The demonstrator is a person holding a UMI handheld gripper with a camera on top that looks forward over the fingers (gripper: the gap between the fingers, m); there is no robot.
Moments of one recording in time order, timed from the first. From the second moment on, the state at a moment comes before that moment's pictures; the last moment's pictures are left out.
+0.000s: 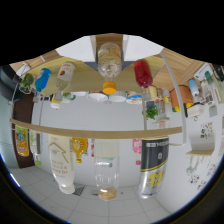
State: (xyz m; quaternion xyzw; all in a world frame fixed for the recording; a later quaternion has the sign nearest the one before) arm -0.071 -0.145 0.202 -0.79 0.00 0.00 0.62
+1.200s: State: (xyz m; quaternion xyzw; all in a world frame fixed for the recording) arm -0.050 -0.205 0.129 -0.50 0.56 0.57 0.34
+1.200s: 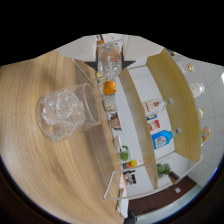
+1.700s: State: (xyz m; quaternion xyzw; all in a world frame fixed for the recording) arm -0.049 -0.210 0.158 -0.63 0.44 0.43 0.47
